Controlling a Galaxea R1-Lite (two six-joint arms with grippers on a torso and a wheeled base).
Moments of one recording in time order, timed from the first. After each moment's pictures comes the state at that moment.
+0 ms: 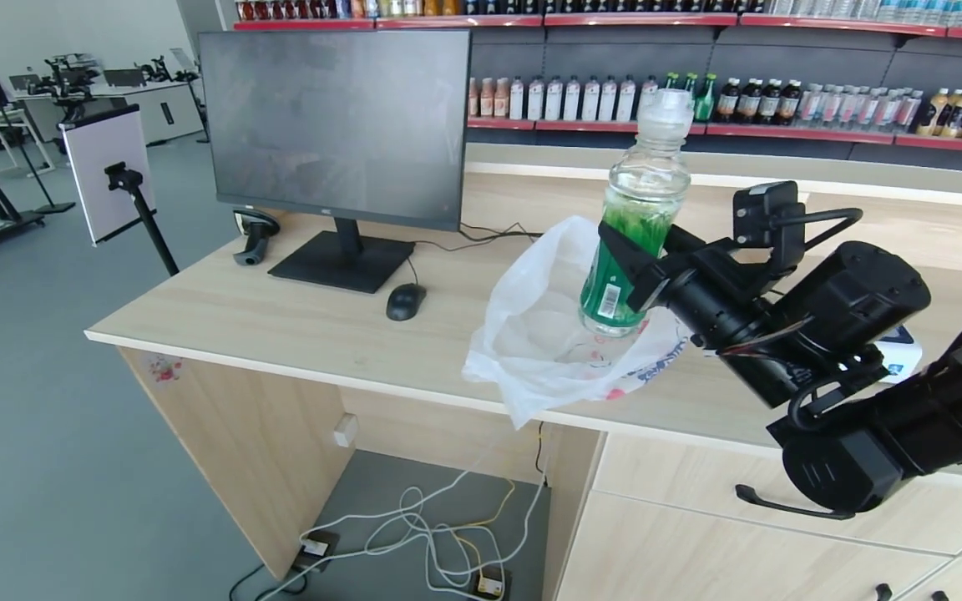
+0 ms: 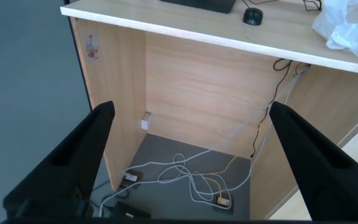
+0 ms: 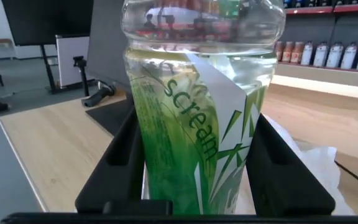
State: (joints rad) left arm 0.00 0.00 0.00 -0.01 0.00 -0.02; right arm 0.41 1.97 -0.84 -1.57 0.11 -0.01
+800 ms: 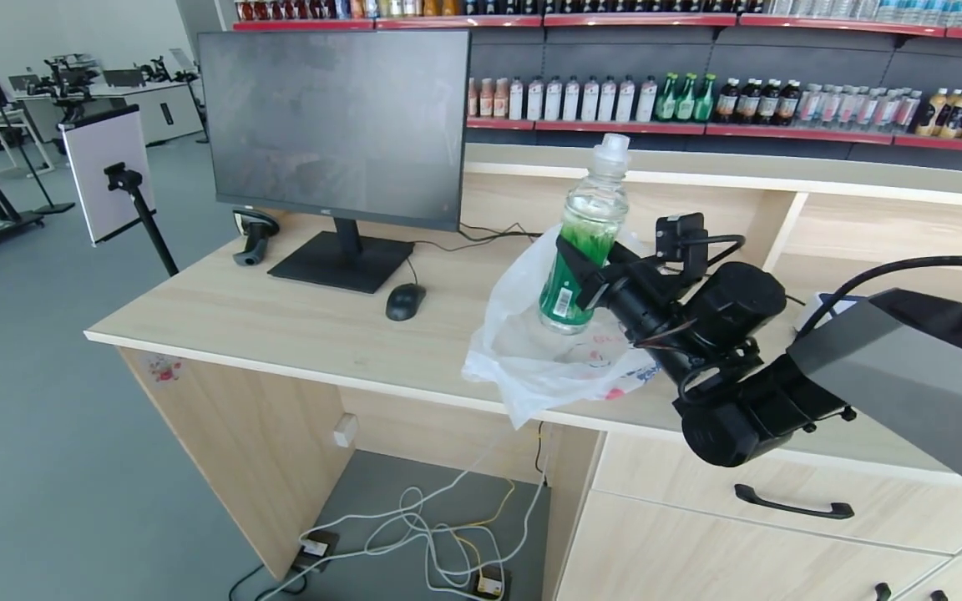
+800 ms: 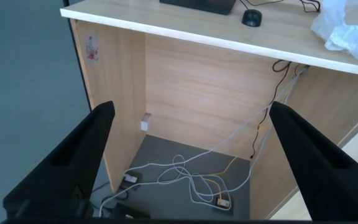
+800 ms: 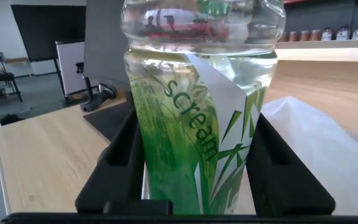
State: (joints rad) left arm 0.00 0.00 0.00 -0.01 0.00 -0.02; right arm 0.41 2.27 -1.16 -1.57 0.15 0.09
